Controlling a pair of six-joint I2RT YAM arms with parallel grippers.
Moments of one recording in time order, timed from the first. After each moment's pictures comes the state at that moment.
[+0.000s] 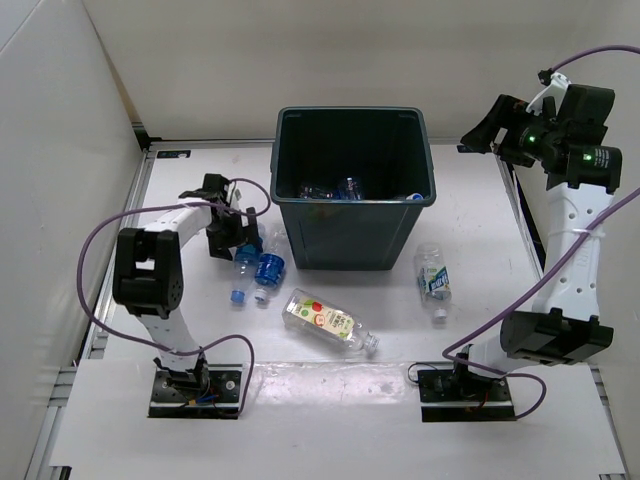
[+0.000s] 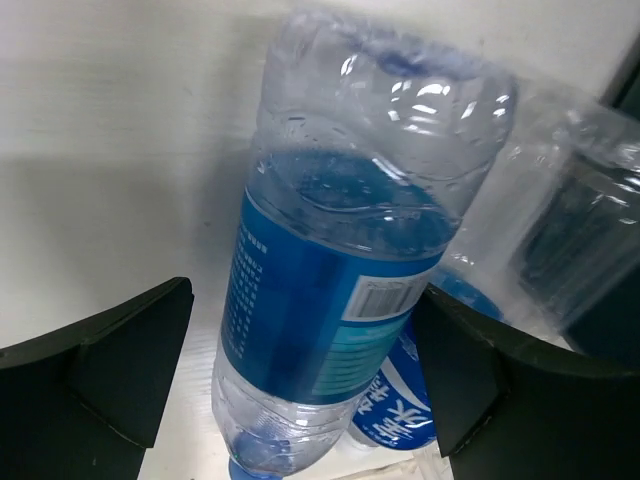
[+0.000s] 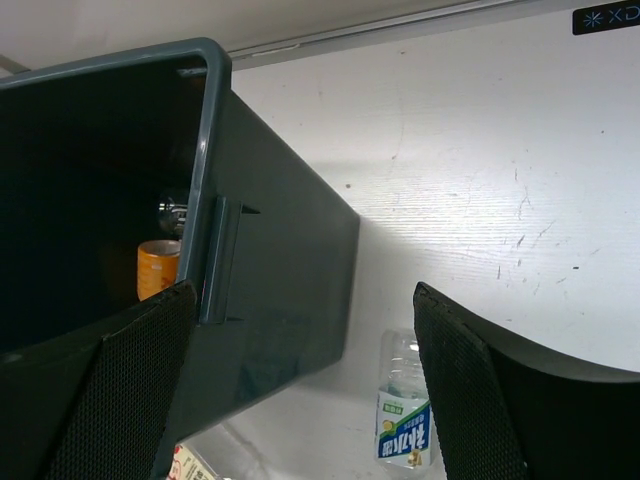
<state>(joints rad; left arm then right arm) -0.11 1.80 1.19 -0.67 0.22 -0.29 -0.18 1.47 1.91 -0.95 -0.49 0.21</state>
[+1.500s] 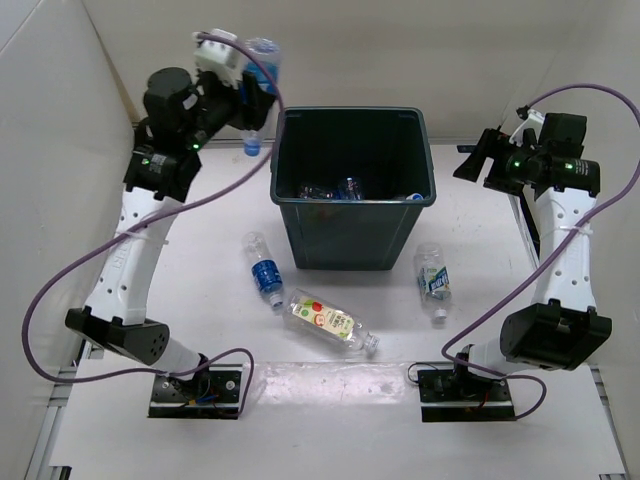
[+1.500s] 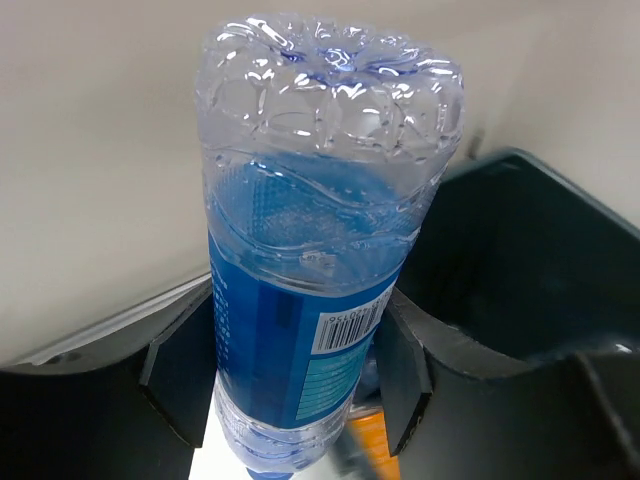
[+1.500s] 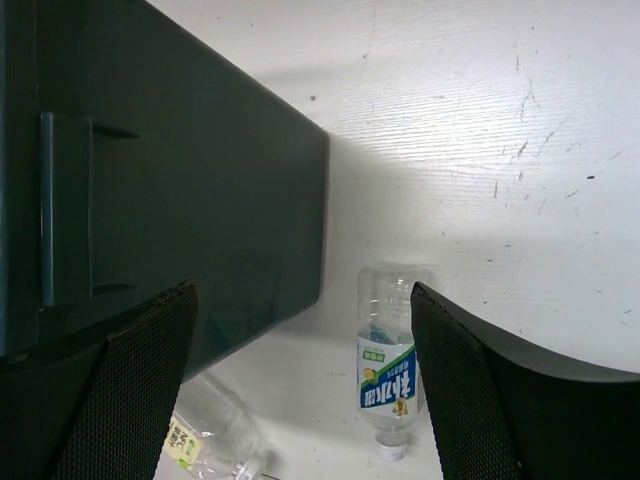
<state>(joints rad) -0.31 1.50 1.94 -0.43 0.20 -0.01 -0.20 1.44 1.66 -0.95 -0.49 0.15</state>
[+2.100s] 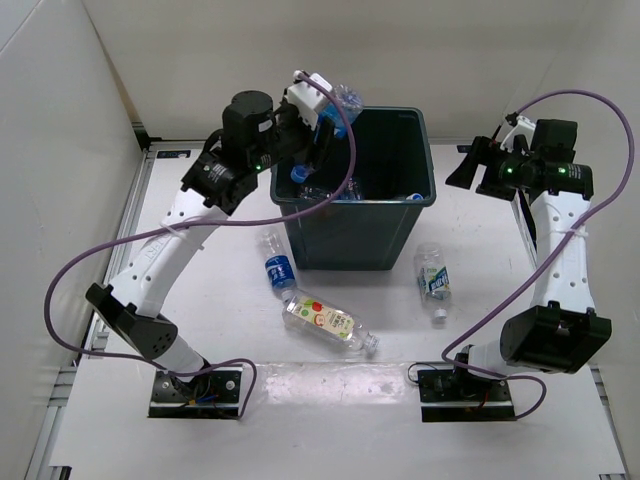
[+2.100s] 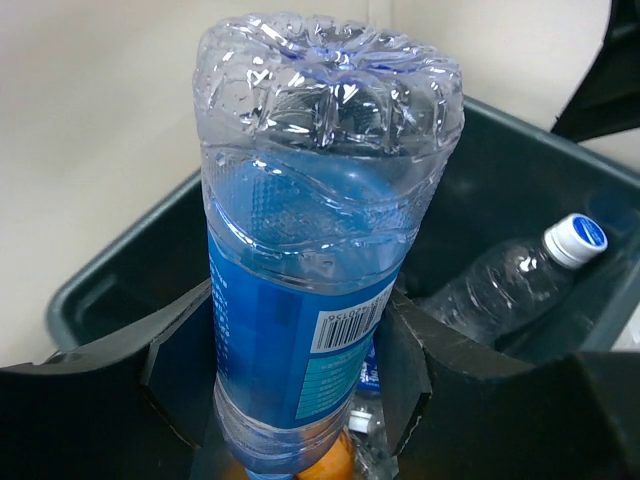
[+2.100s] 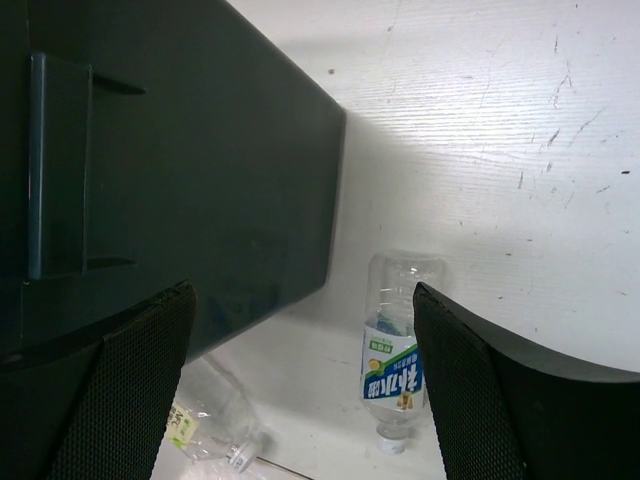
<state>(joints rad) -0.63 1.57 1.89 -0.44 0.17 0.18 -0.17 1.42 1.60 -0.94 -0.52 0.12</state>
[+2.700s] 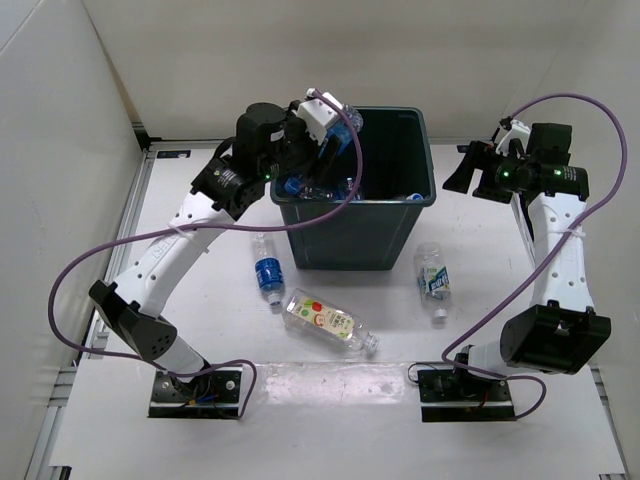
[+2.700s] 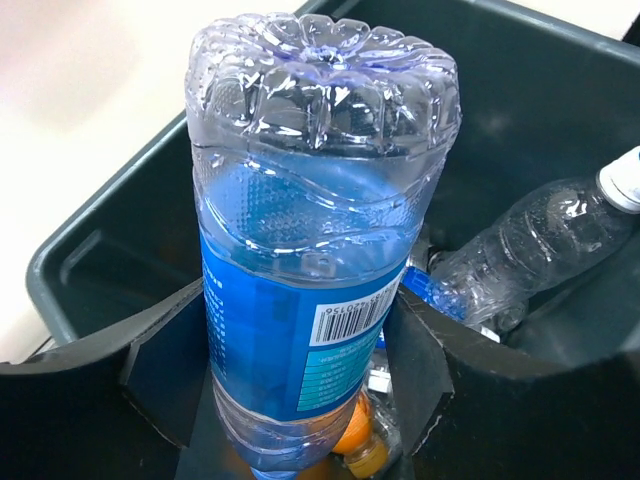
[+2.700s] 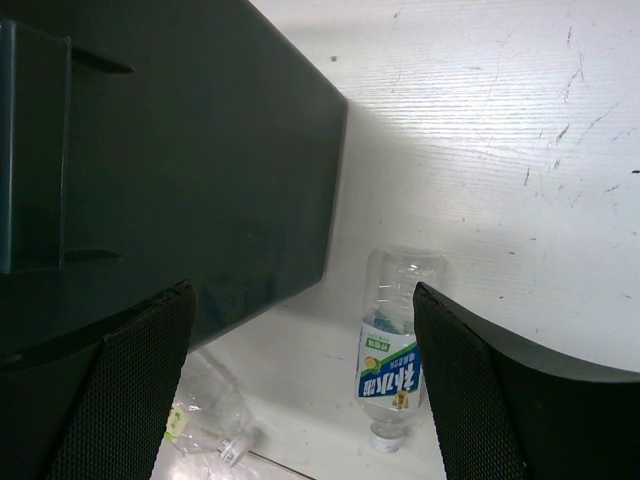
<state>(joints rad) -0.67 1.57 1.81 -0.48 0.10 0.25 -0.16 1.41 1.56 -0.93 -0.53 0.09</state>
